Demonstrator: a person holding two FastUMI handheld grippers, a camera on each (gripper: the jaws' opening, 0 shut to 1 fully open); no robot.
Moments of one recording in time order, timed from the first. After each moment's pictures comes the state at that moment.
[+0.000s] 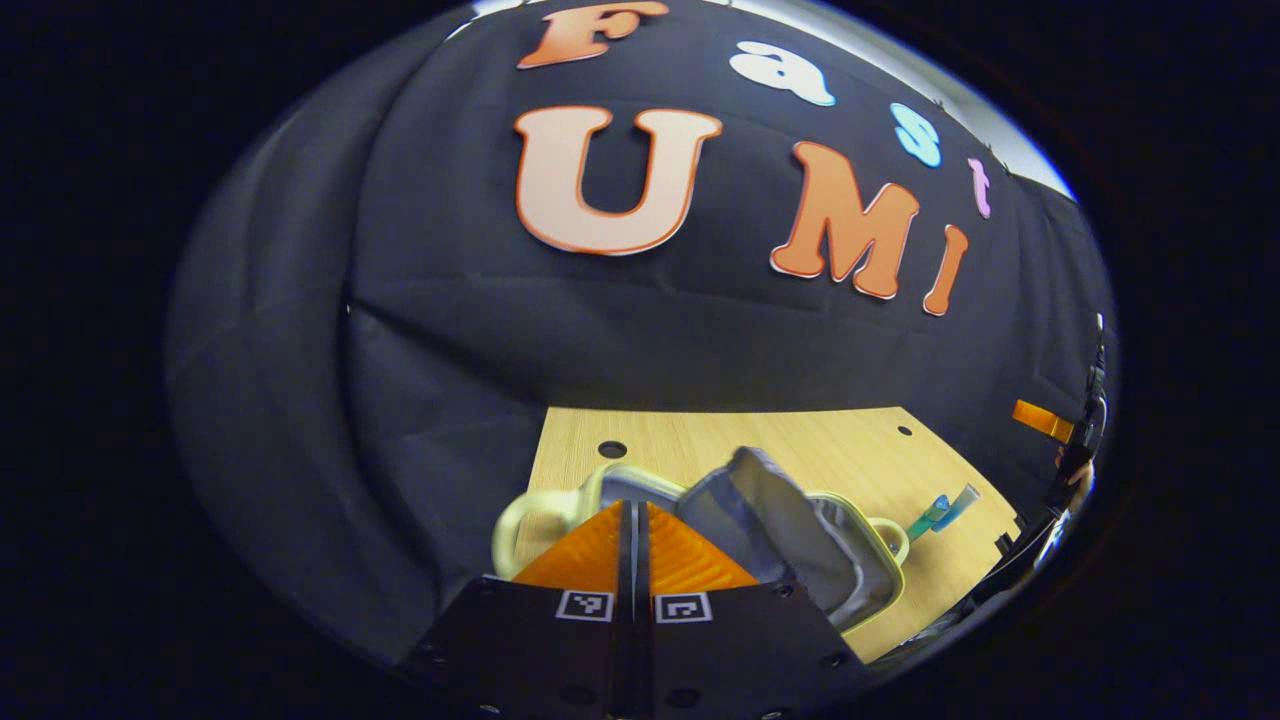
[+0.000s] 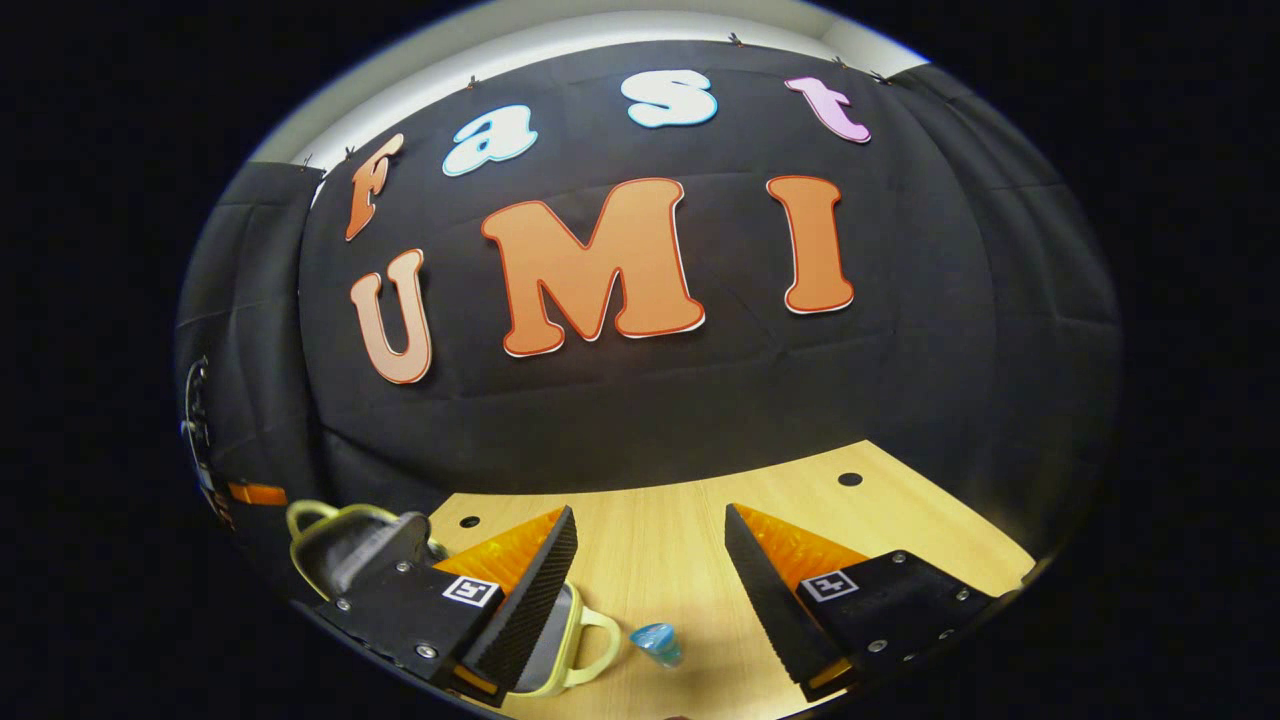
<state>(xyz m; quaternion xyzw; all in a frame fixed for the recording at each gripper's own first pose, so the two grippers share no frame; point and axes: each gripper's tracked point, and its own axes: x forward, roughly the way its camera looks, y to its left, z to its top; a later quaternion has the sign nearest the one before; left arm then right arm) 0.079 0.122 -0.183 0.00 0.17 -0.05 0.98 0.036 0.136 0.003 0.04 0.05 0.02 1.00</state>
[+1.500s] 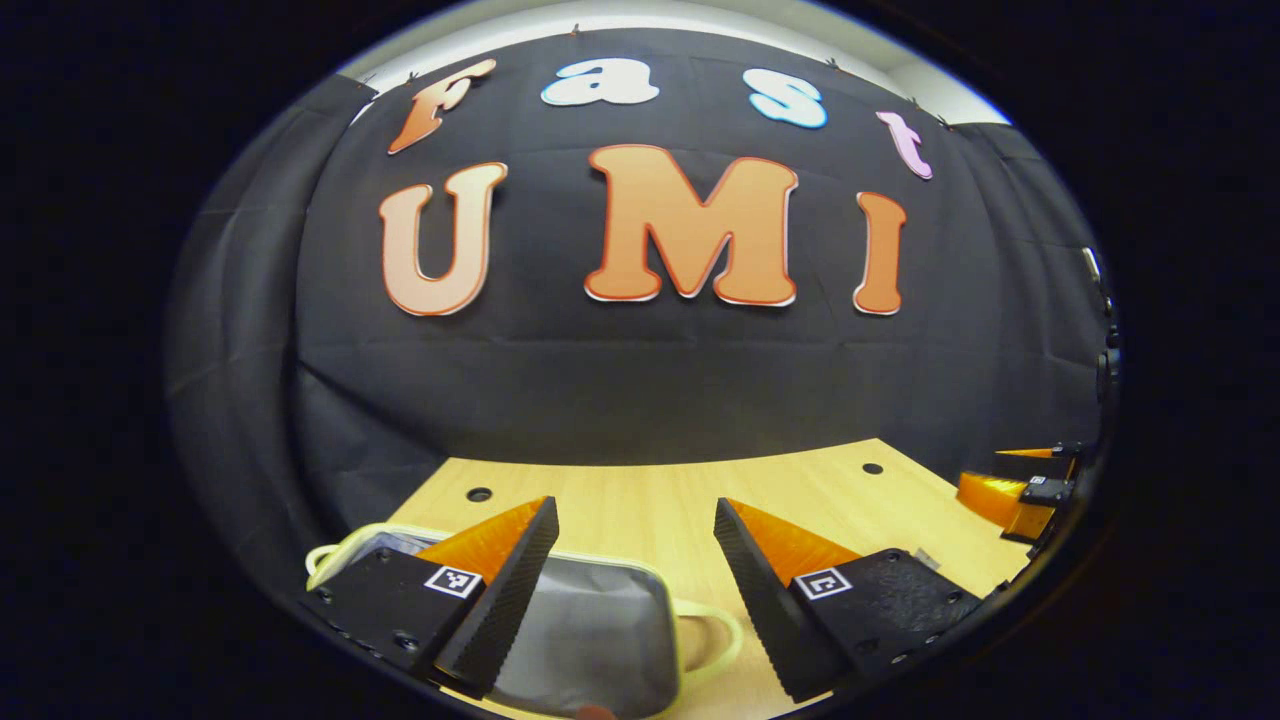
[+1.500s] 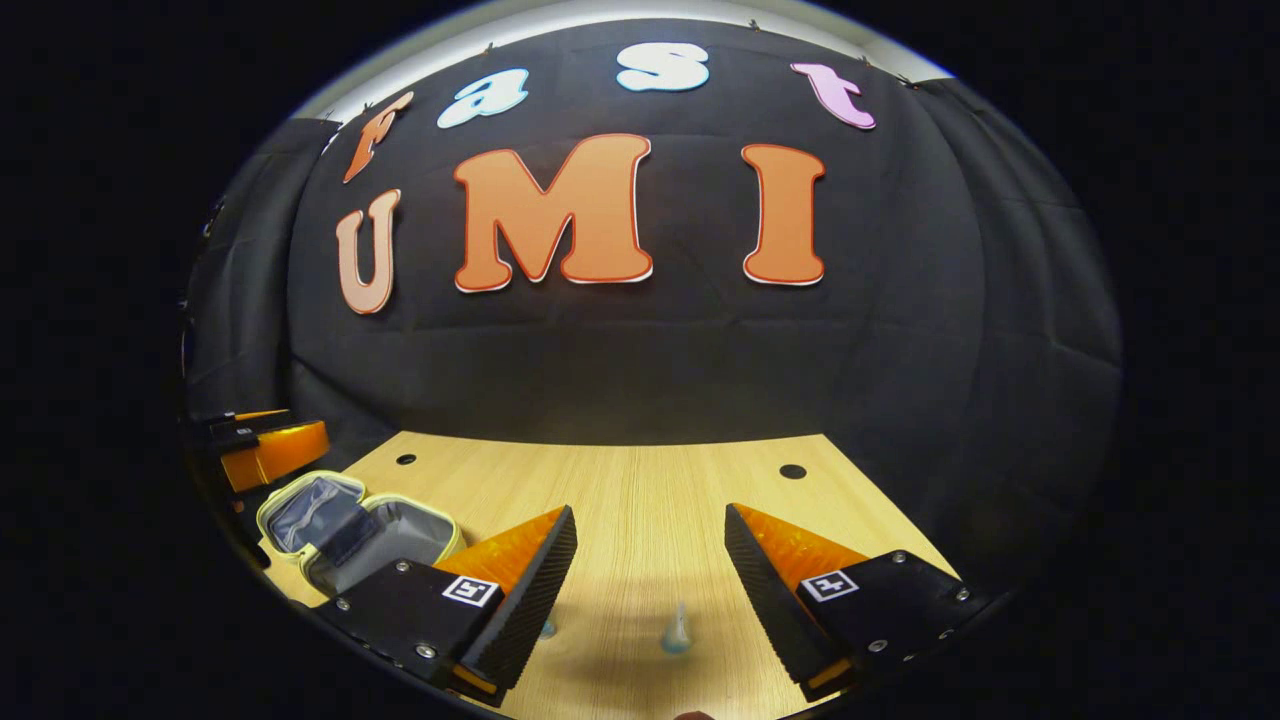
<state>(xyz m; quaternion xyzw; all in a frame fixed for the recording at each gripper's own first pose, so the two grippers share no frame) 0.058 -0.338 -0.162 0.06 0.05 -0.05 1.00 0.049 0.020 -0.055 -0.04 0.09 0.02 0.99</state>
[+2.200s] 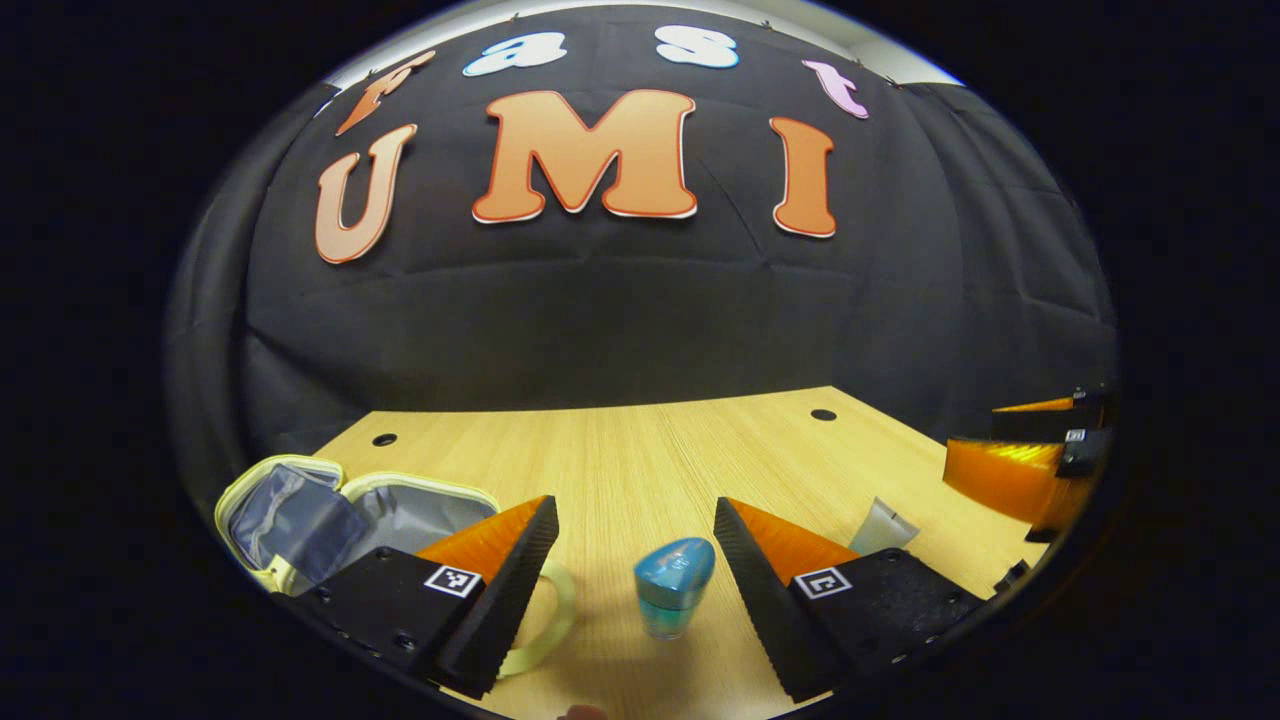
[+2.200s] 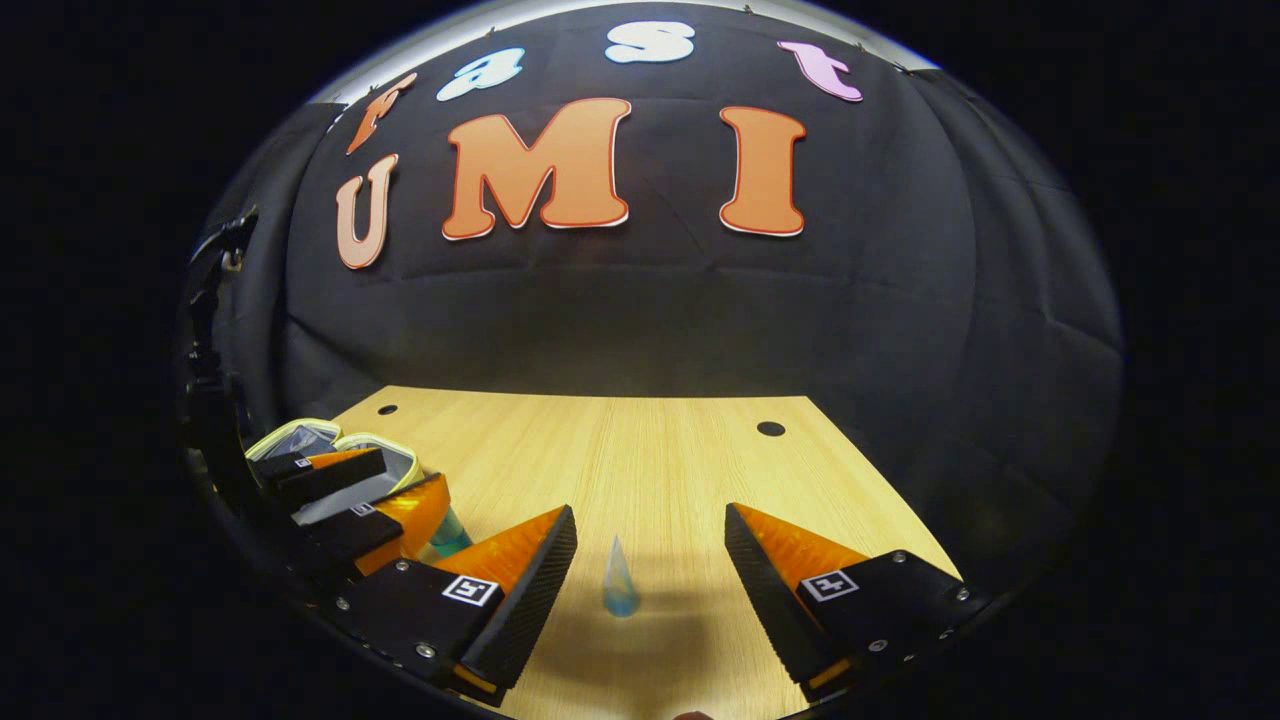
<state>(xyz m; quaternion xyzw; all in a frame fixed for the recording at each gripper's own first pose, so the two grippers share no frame) 0.078 -0.462 -0.312 0.08 0.08 -0.09 0.99 0.036 -0.040 -0.117 -0.05 0.13 0.01 0.99</state>
